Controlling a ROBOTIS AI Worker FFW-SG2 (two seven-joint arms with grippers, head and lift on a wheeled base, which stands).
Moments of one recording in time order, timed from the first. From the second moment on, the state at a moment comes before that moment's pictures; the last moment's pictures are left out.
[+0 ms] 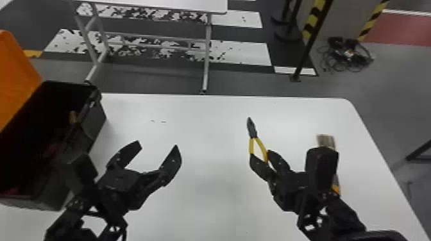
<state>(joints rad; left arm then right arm) 0.57 0.13 -0.09 -2.14 0.35 0.27 -0.21 0.52 0.00 0.02 -2.13 0.03 0.54 0.31</state>
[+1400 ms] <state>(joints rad) 0.38 0.13 0.00 -2.12 0.84 0.79 -0.31 0.66 -0.02 0.25 -2.24 0.09 0.34 0.36</state>
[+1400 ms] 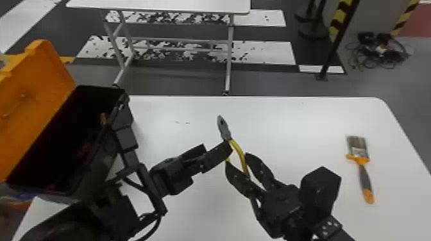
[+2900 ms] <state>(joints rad) 0.34 0.13 -0.02 -2.11 0.85 0.85 -0.34 0.65 -0.02 0.30 -2.24 0.09 0.37 0.37</state>
